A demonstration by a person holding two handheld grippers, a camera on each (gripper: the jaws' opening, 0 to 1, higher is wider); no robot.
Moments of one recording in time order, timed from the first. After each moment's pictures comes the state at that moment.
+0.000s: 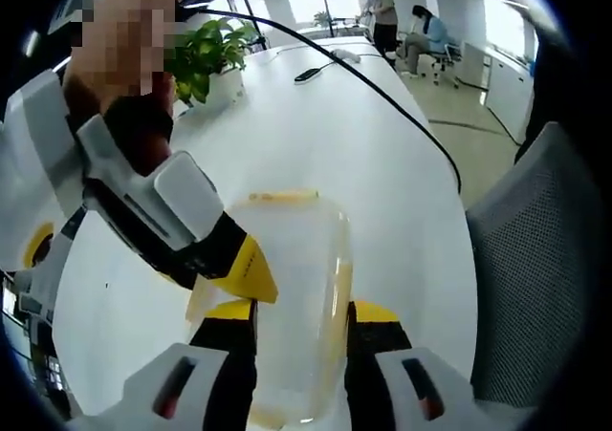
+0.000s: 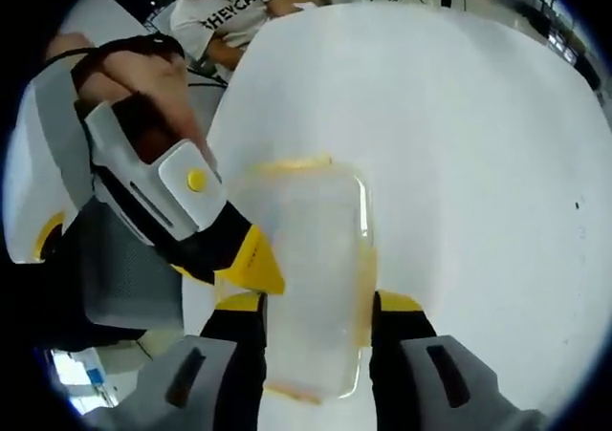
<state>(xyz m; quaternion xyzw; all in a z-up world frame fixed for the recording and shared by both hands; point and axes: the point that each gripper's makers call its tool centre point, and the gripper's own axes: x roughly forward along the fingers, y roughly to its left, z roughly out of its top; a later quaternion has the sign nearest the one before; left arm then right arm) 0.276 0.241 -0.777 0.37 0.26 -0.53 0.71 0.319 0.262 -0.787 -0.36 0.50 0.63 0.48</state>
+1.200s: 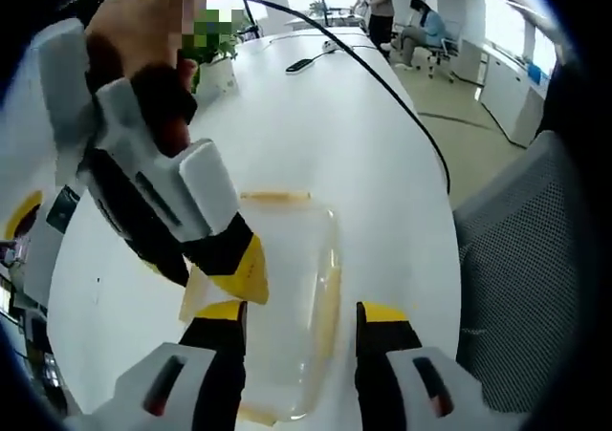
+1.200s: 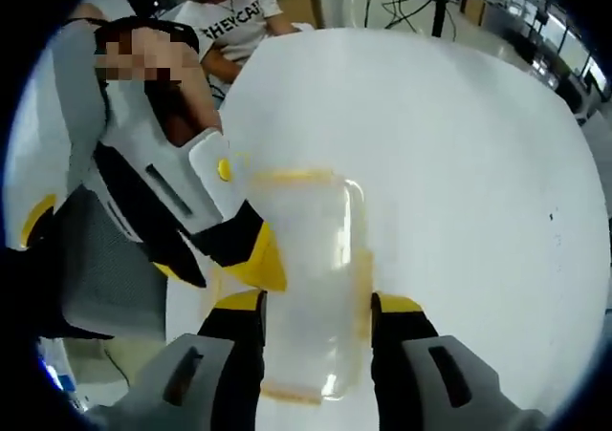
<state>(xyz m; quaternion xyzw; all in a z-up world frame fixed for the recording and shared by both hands) 0.264 0.240 -0.774 0.36 0.31 -0.54 0.70 0.317 0.260 -0.777 -0.36 0.40 0.63 0.56</state>
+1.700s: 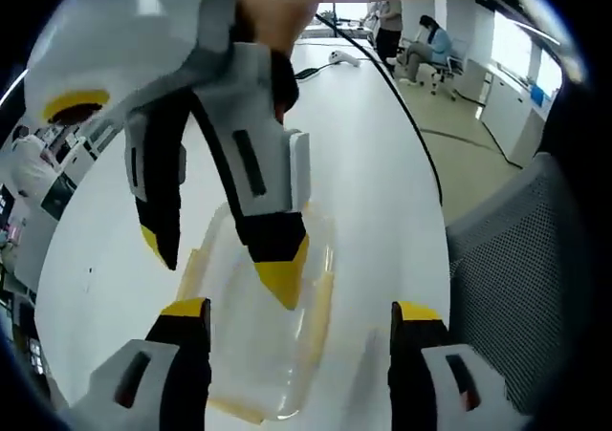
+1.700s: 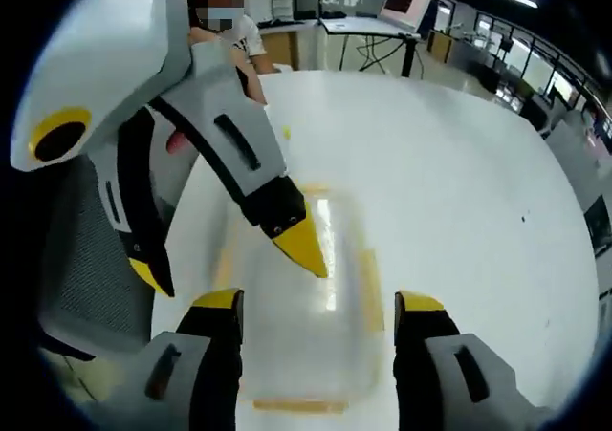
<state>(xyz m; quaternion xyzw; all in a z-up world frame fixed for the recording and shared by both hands) 0.264 0.244 -0.772 0.34 0.32 -0.53 0.71 0.306 0.255 -0.770 -0.31 0.35 0.62 0.63</state>
